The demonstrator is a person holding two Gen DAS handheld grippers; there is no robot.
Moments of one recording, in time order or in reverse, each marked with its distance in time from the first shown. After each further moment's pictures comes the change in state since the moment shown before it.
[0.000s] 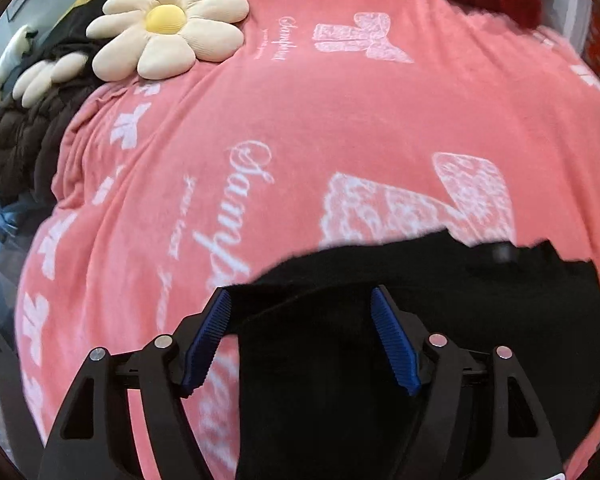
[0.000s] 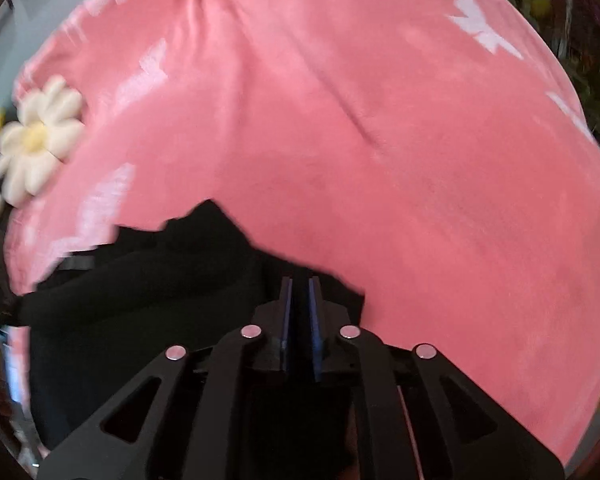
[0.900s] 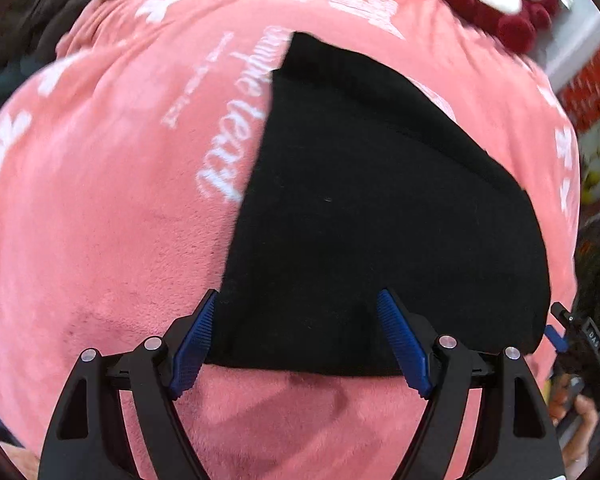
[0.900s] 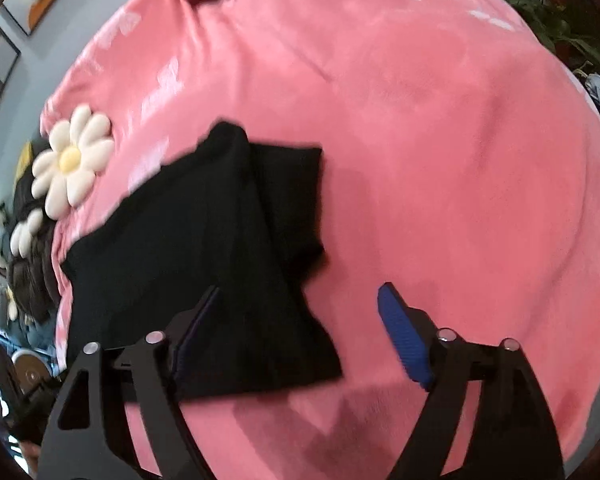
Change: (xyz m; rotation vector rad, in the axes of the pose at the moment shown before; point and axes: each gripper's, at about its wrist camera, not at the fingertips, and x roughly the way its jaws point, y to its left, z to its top) left arm -0.042 0.036 -0.146 -0.255 0.122 -0.257; right arm -0.041 -0.031 -0.067 0.097 0.016 0.104
